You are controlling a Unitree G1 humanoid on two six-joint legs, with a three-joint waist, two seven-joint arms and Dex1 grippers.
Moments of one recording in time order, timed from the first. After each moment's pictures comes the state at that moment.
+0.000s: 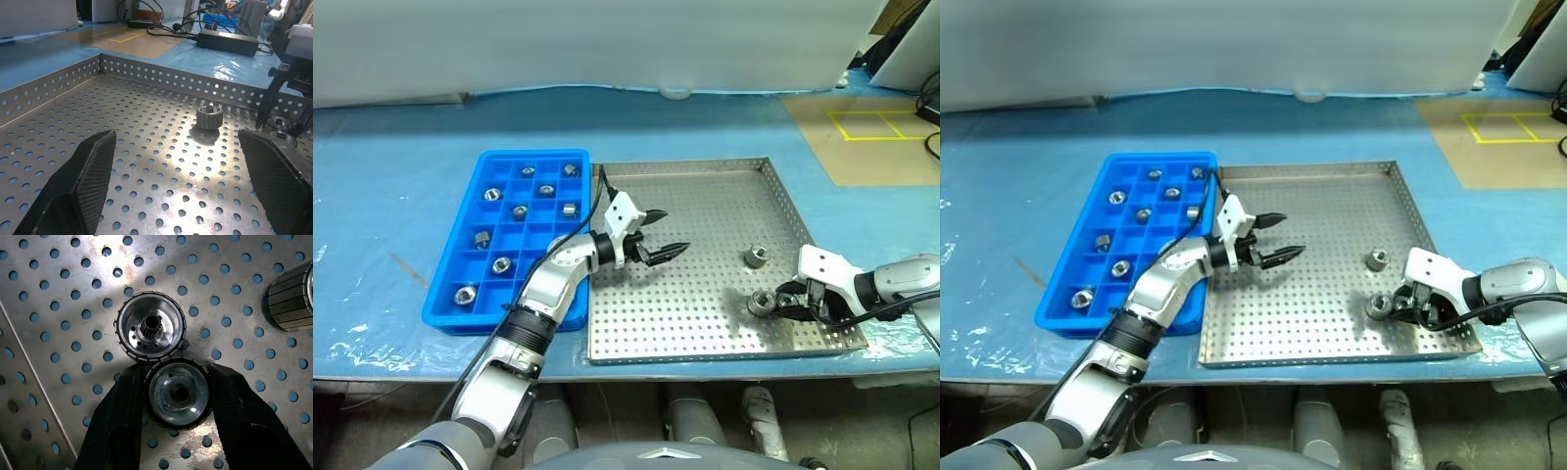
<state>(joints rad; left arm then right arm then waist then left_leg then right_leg) -0.56 0.08 -0.23 0.29 -0.22 0.14 -0.84 -0.11 -1.13 0.05 -0.06 0.16 0.39 1.22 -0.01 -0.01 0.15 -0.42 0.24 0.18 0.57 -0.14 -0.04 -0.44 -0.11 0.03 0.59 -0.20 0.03</state>
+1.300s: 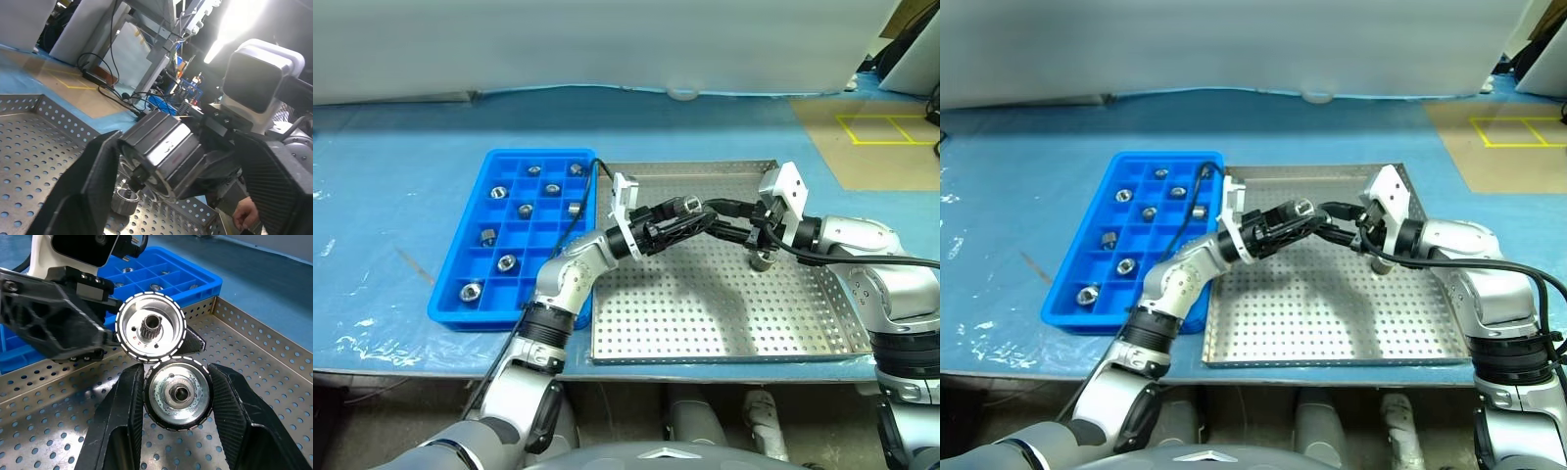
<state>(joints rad) -0.60 -0.09 -0.06 0.28 -0.60 0.44 -0.89 -0.38 -0.72 -0.07 -0.25 0.47 0.60 0.93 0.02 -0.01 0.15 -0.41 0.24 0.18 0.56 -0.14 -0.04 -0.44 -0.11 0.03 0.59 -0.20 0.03</state>
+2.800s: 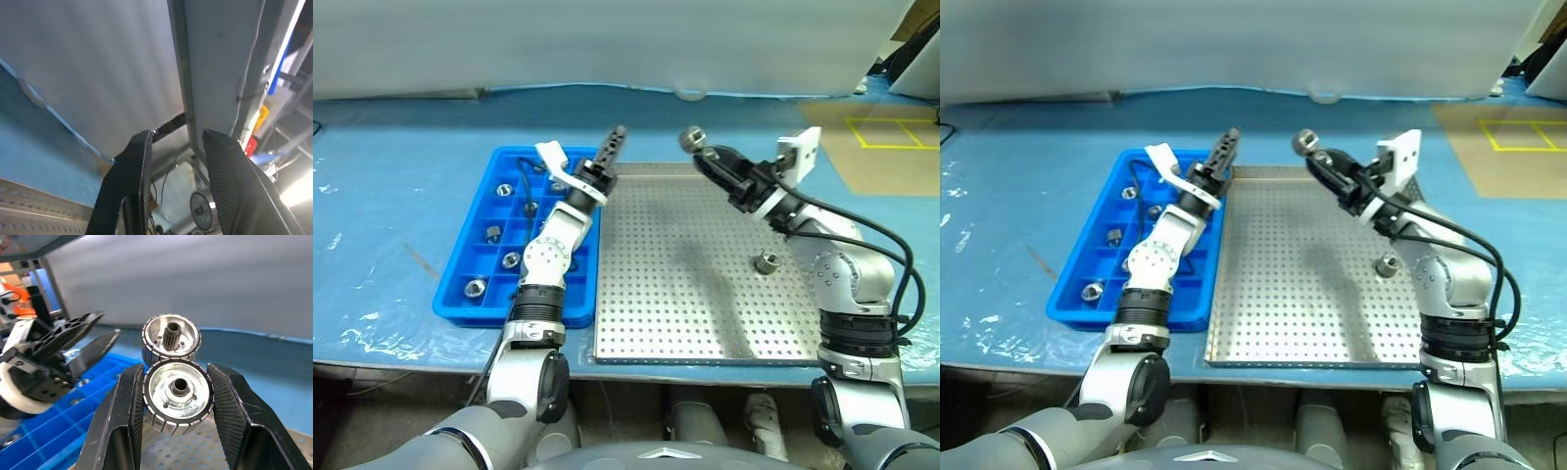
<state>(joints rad) -0.71 -0.13 0.29 0.34 -1.02 0.37 -0.45 -0.50 -0.44 -0.20 -0.13 0.59 0.52 0.62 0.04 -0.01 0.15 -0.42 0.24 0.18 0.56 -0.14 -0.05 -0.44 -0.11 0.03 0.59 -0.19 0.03</state>
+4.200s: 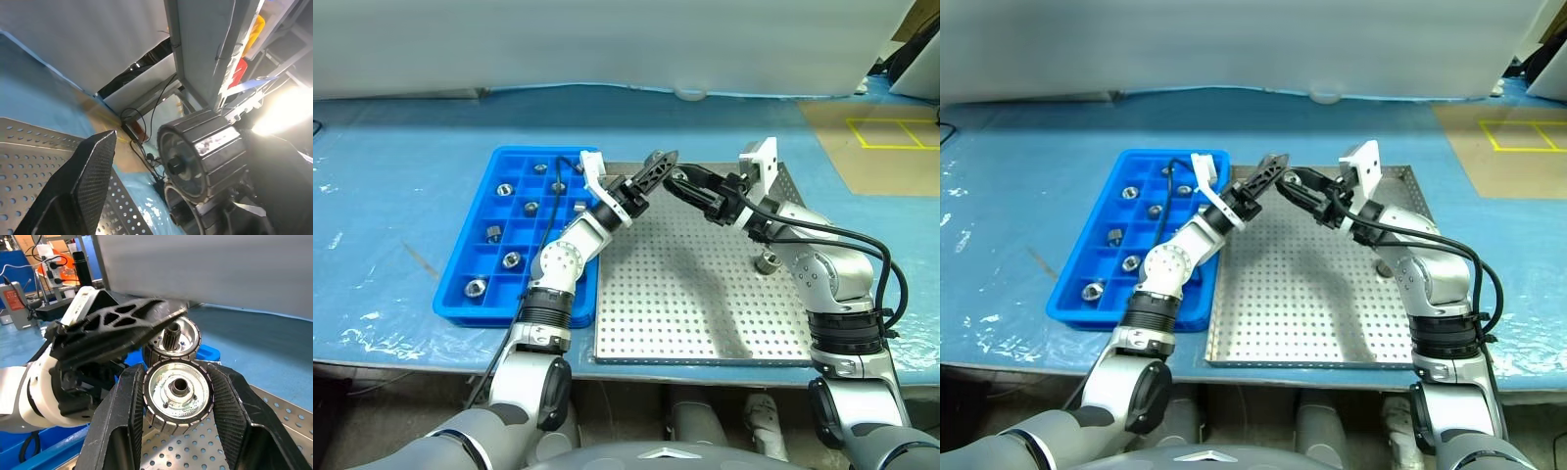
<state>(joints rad) -0.69 -0.13 0.14 0.35 -0.87 0.51 -0.57 -0.51 -0.44 -0.06 -0.14 0.53 0.53 0.74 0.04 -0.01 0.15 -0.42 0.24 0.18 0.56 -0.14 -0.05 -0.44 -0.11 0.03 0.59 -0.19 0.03</state>
